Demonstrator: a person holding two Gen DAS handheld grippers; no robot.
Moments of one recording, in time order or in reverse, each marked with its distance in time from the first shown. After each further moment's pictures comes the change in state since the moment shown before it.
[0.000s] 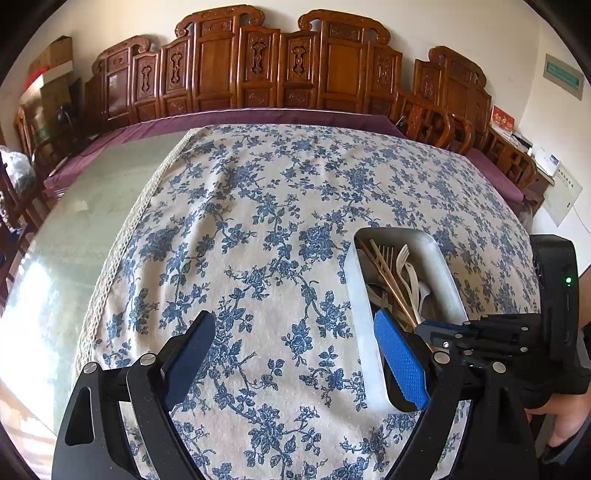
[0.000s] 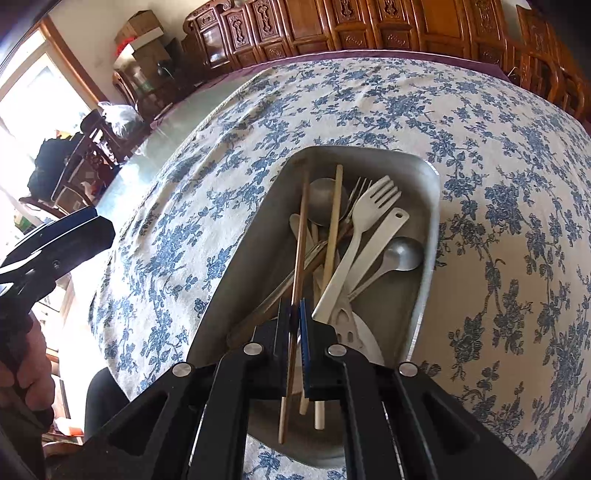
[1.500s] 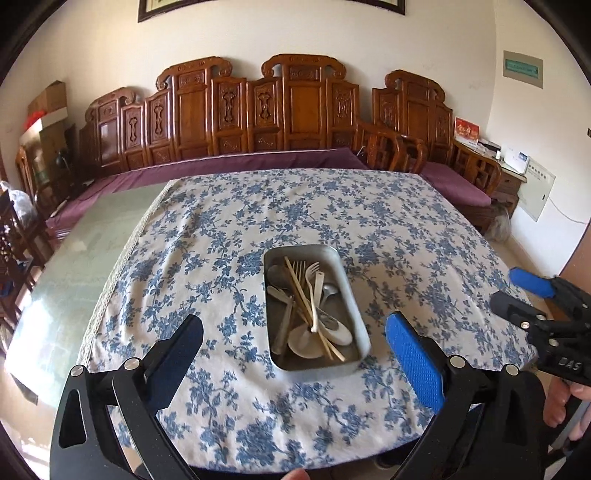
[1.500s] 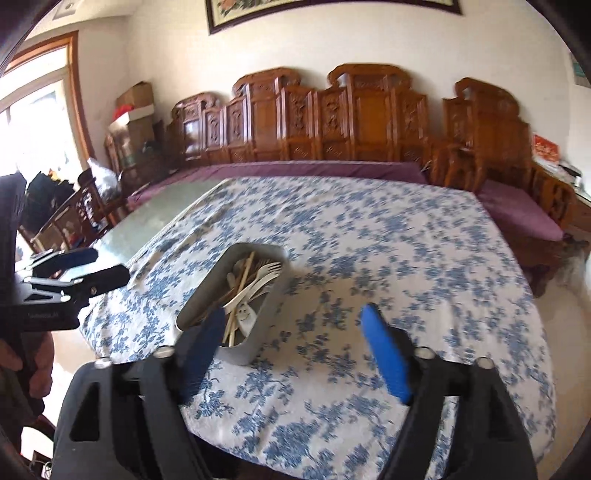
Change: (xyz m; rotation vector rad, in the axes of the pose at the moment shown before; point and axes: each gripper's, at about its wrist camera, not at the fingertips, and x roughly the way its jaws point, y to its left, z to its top) left arm -0.107 -0.109 -0.044 0.082 -0.168 -0.009; right arm -0.225 -0.035 -0.111 -0.041 -0.452 -0.232
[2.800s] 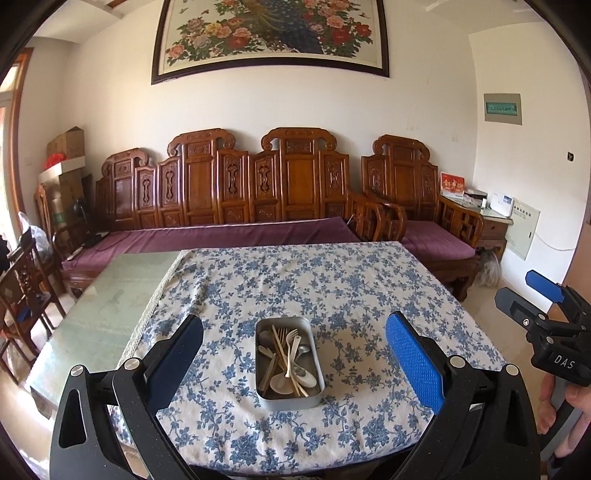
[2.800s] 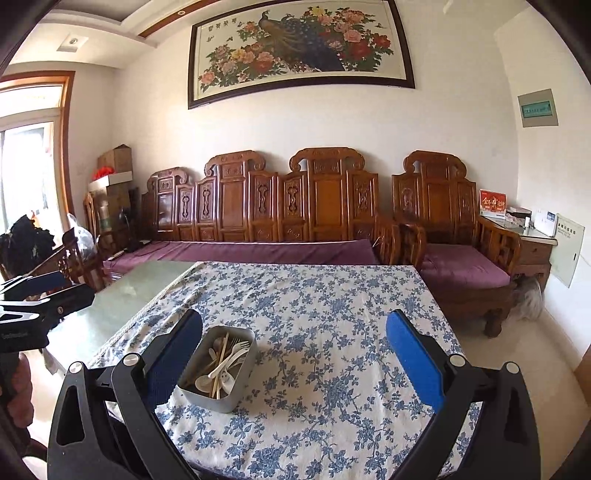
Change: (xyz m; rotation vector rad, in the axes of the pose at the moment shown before) left arm -0.139 -0.044 0.034 0.005 -0.247 0.017; right arm -0.151 0.004 0.036 0.012 -0.291 -0.153
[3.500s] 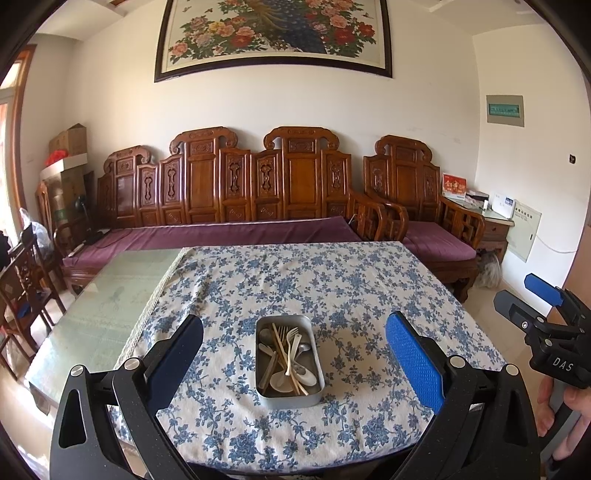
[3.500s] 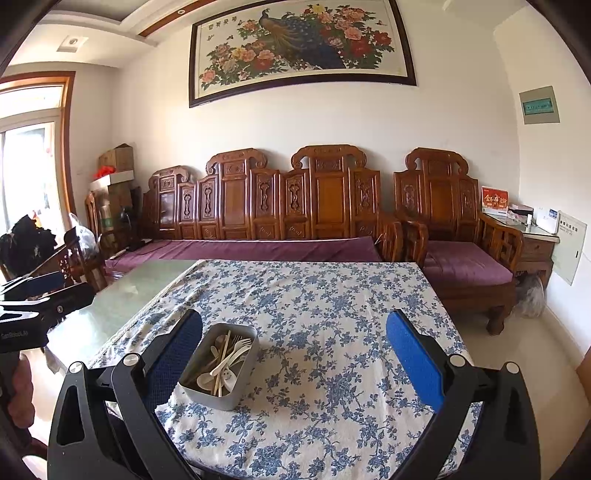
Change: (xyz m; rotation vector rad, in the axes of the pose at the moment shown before) left arm 0.001 0.000 -0.003 -0.003 0.000 0.004; right arm 0.001 0.001 -0.002 0.006 0.007 0.005
